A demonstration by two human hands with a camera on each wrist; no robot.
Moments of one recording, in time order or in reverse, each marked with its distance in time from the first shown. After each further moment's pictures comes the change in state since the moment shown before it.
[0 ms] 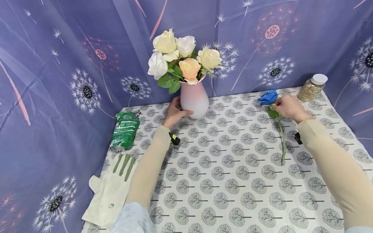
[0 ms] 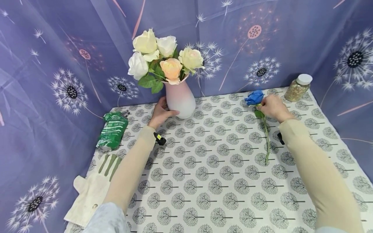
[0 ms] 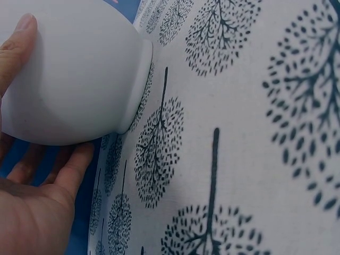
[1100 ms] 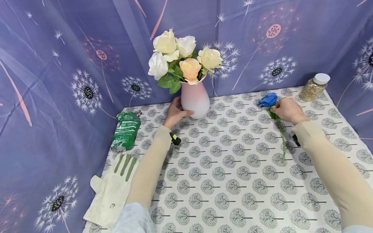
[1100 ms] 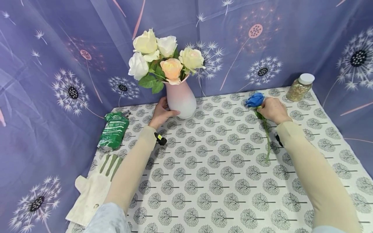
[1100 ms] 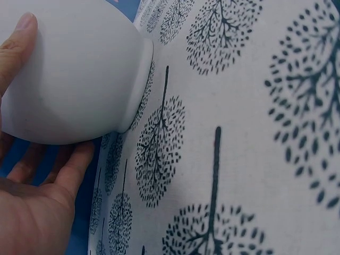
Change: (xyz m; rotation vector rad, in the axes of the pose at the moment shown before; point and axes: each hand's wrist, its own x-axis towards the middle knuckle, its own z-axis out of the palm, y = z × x) left_hand 0.003 -0.003 -0.001 0.010 -0.005 -0.022; right_hand 0.004 0.011 0.015 -0.065 0.045 0.060
